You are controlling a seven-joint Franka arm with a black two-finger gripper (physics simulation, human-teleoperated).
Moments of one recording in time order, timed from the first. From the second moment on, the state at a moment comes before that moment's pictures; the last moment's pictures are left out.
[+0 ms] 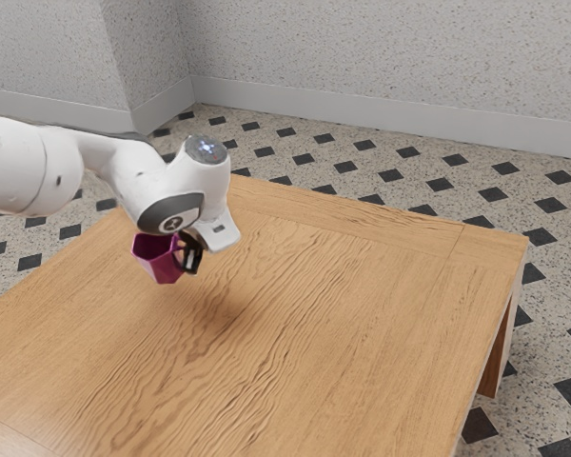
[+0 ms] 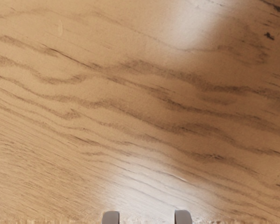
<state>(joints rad) -0.03 0.33 0.02 -1.94 0.57 2.31 0.76</state>
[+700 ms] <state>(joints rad) -0.03 0.42 -0.09 -1.83 0.56 2.06 0.51</state>
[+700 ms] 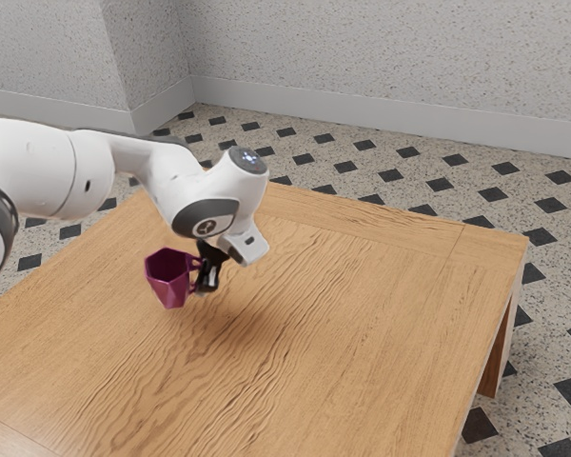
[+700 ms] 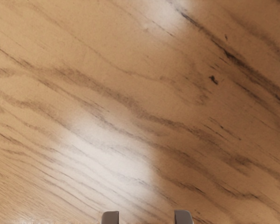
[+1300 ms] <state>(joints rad) 0.00 0.57 -0.09 -1.60 0.41 1.85 0.58</state>
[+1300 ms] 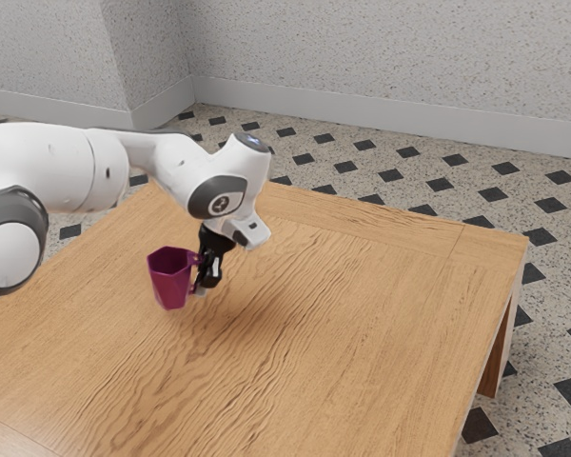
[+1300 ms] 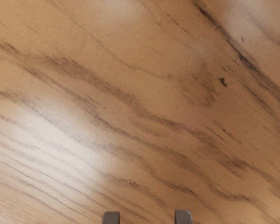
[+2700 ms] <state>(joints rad) 0.02 0.52 -0.10 -1.54 0.23 1.74 0.67</state>
